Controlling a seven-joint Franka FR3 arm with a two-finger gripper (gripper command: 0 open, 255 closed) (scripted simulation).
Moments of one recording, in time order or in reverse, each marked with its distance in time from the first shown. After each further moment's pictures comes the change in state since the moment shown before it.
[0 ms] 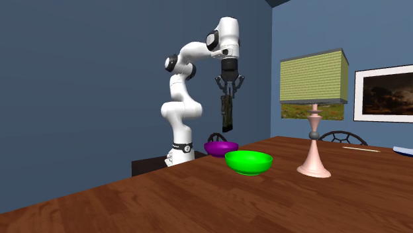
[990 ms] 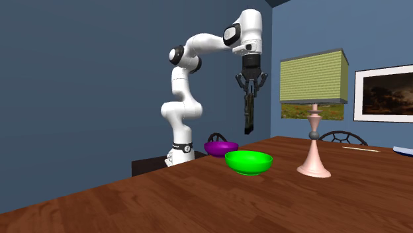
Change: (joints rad) arm -0.026 0.309 0.111 0.245 -0.031 0.076 0.110
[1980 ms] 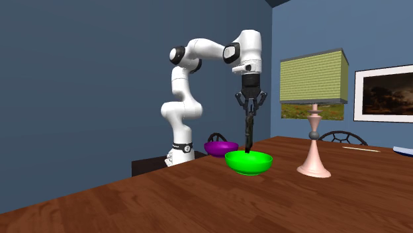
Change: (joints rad) arm 0.008 0.011 0.023 -0.192 0.015 0.203 -0.014
